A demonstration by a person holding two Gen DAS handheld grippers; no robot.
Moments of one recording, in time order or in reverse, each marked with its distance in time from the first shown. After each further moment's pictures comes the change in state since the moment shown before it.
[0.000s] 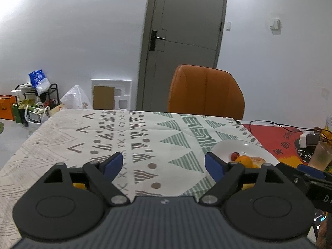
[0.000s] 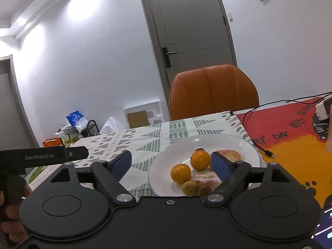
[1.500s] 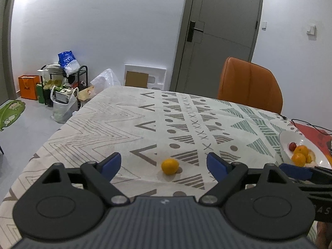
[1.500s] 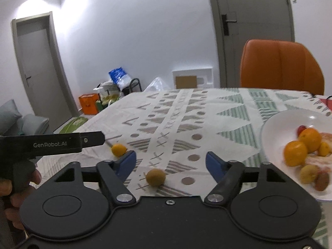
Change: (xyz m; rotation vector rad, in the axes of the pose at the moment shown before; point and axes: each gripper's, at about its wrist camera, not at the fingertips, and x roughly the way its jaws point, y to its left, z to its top) left arm 0.010 0.130 -0.032 -0.086 0.052 0.113; right arm 0.078 0.126 -0.041 -0.164 0.211 0.231
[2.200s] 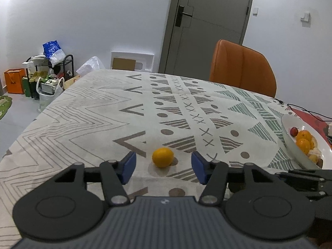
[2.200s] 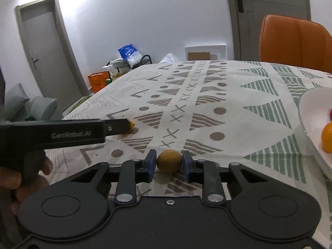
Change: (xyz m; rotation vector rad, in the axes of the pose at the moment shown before) left arm 0.042 -0.001 -0.009 0.029 0.083 -0.070; right arm 0.043 0.009 -0.013 -0.021 0.125 0.064
